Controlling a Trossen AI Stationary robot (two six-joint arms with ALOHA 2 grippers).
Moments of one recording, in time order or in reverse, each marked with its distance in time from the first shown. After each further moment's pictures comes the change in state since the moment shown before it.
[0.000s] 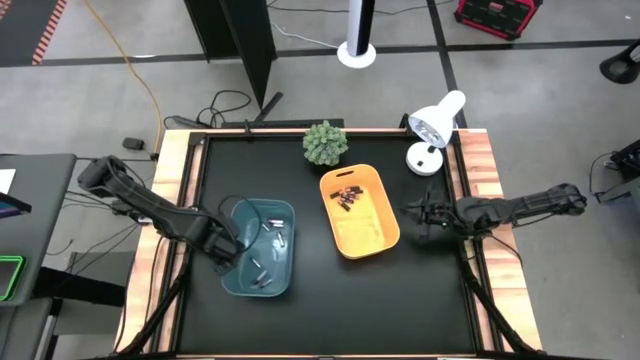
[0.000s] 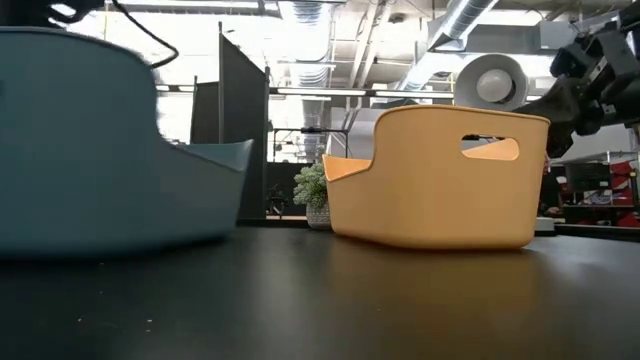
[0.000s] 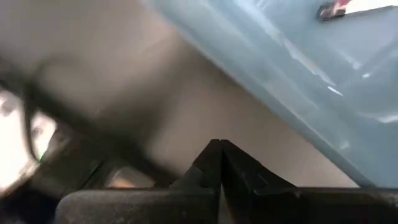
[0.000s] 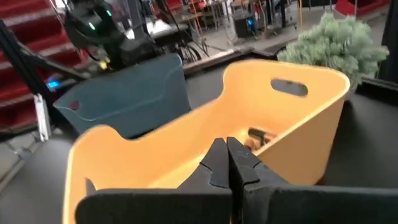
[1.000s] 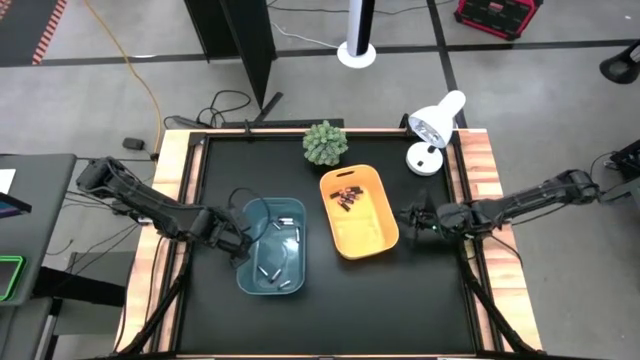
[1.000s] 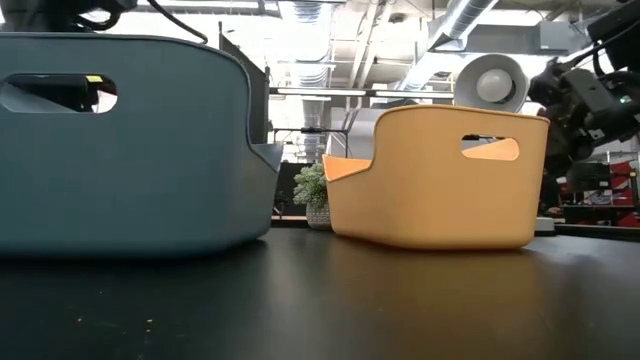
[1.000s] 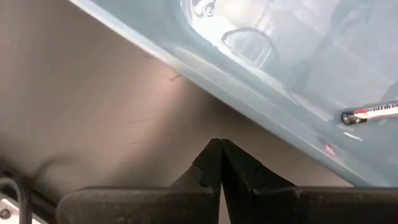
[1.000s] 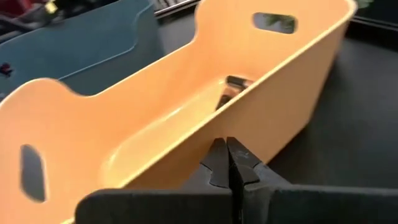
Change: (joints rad) left arm 0.080 0.008 -0.039 0.226 -0.234 0.128; right arm 0.017 0.390 0.044 0.109 0.051 0.125
